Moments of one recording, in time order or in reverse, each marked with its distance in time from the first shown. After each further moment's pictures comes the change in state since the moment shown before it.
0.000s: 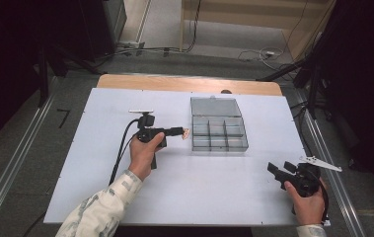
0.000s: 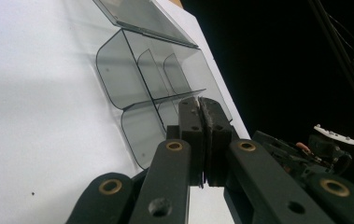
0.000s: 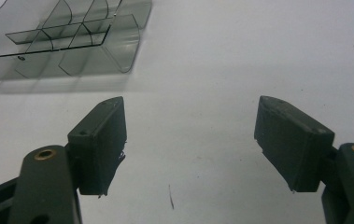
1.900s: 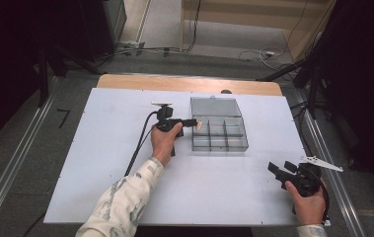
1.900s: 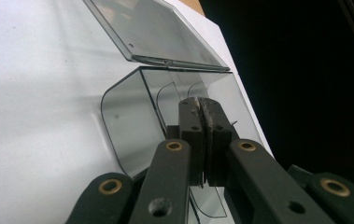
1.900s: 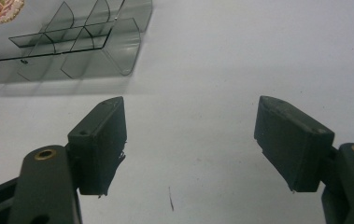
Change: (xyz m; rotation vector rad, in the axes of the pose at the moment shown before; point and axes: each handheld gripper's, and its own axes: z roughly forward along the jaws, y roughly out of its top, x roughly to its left) left arm 0.015 0.024 0.070 -0.003 0.059 -0.014; right arm -0.001 0.001 -0.001 -0.008 0.008 0.005
